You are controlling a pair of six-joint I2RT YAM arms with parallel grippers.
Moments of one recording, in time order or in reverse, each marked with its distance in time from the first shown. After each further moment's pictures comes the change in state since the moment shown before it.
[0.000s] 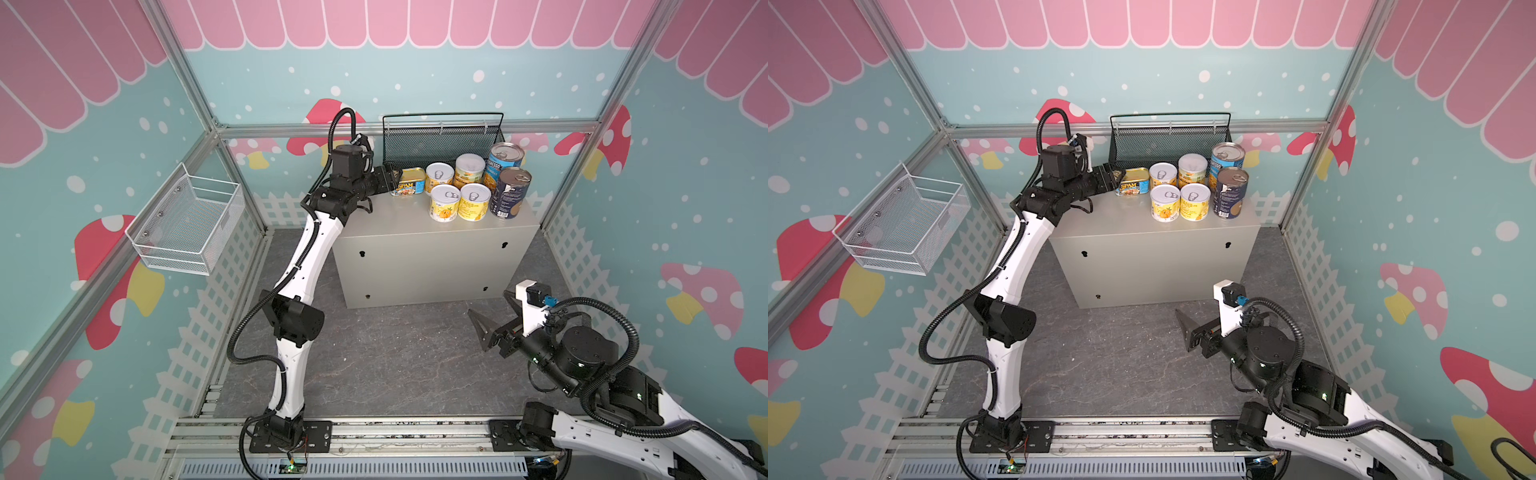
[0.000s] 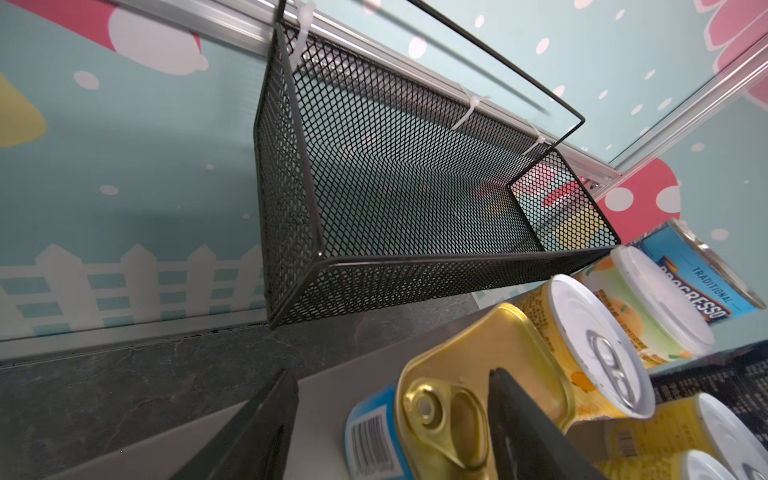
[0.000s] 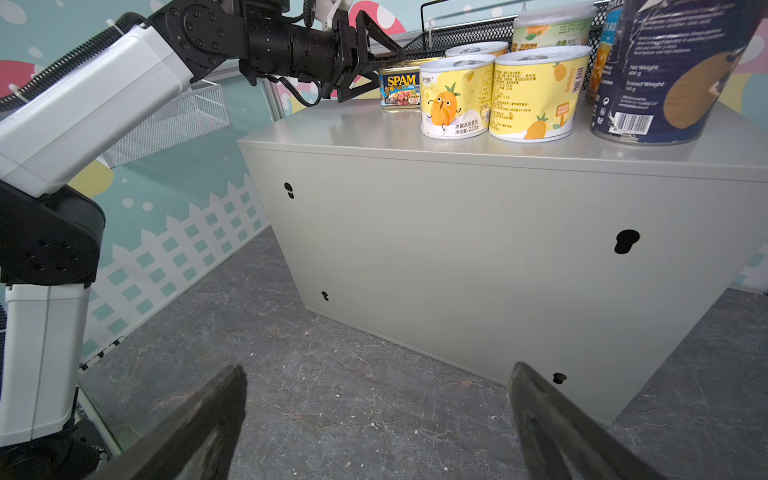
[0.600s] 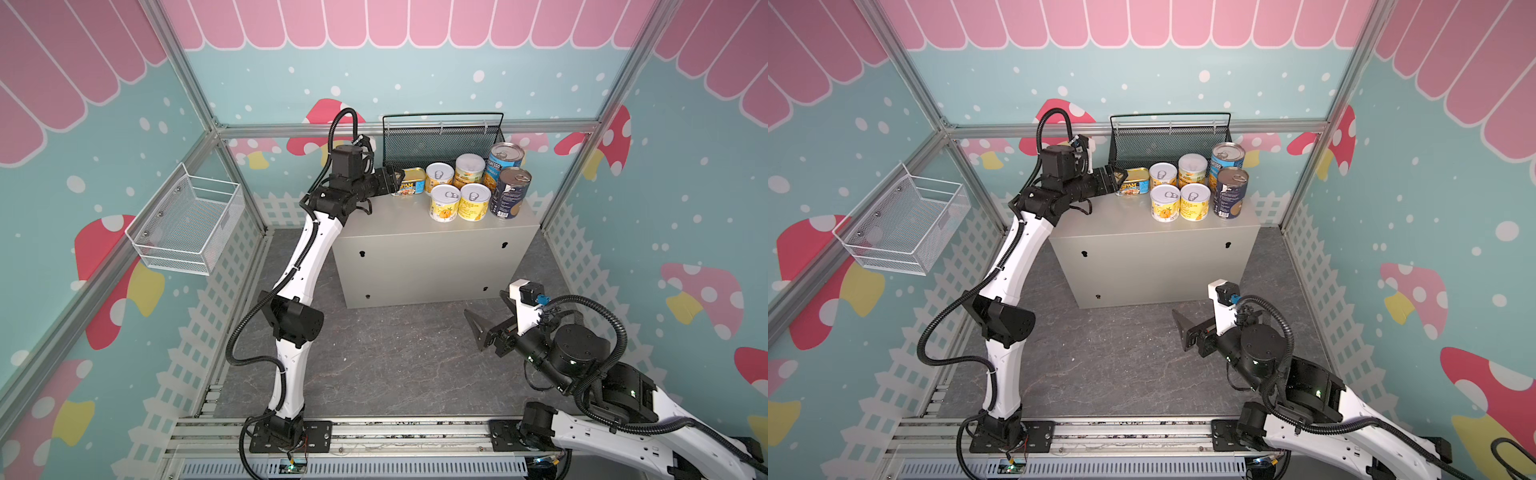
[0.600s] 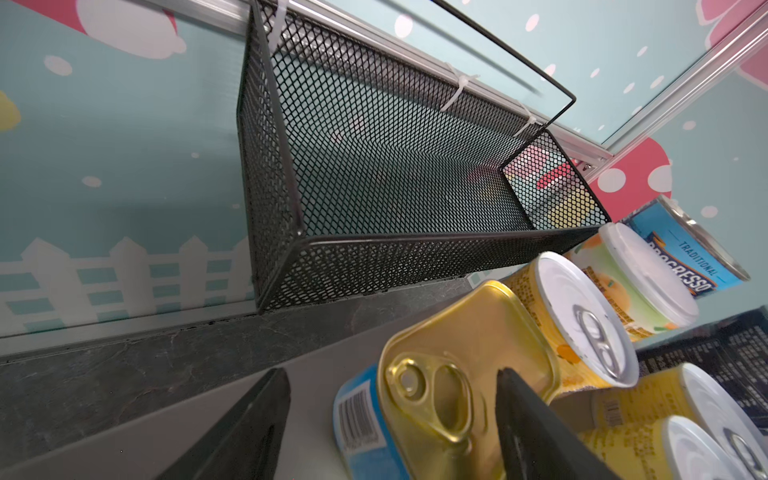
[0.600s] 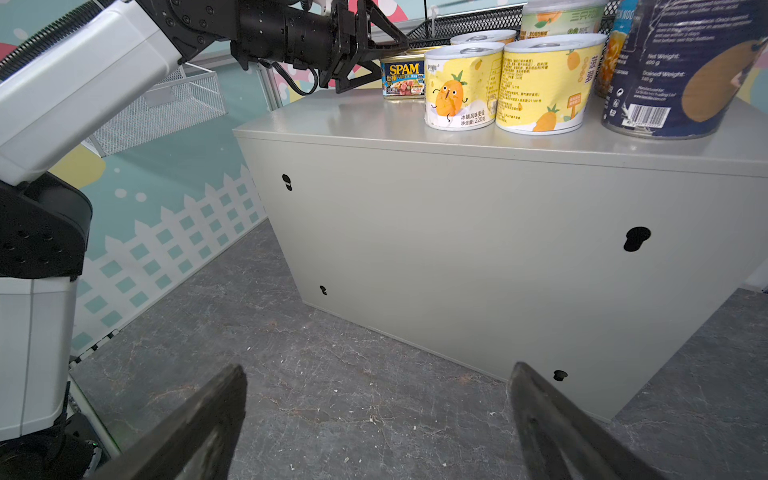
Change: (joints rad) left arm -0.003 -0.014 -0.002 -0.040 0.033 0.028; right arm 0.000 0.030 0.000 0.000 0.000 0.000
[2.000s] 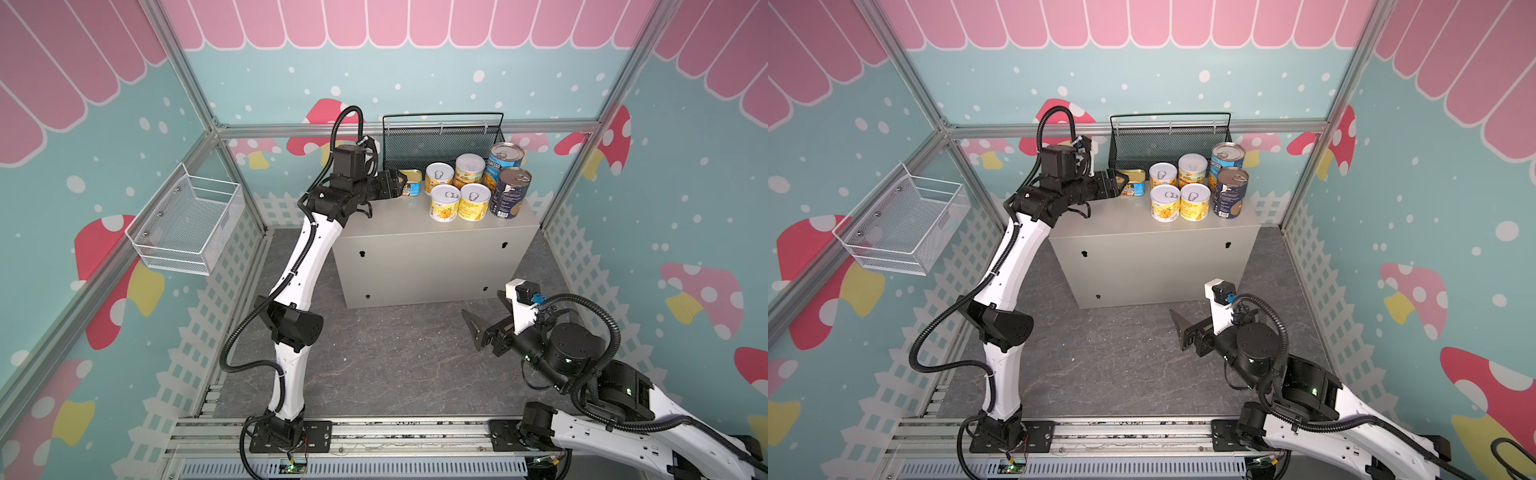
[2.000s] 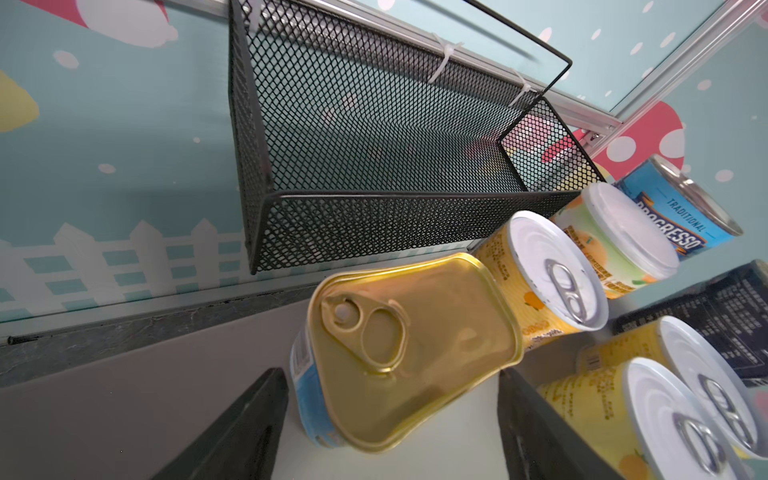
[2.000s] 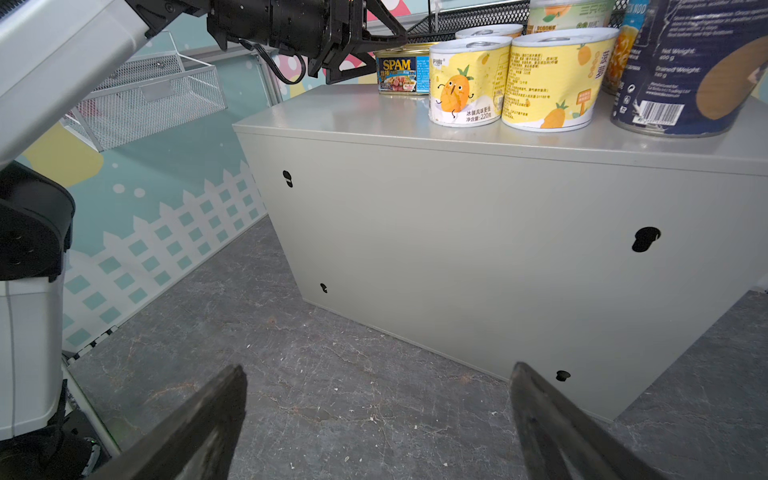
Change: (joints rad) left arm -0.032 -0.040 0.013 -0.103 -0.040 0.051; right arm 0.000 0.013 0.000 0.008 -0.004 0.000
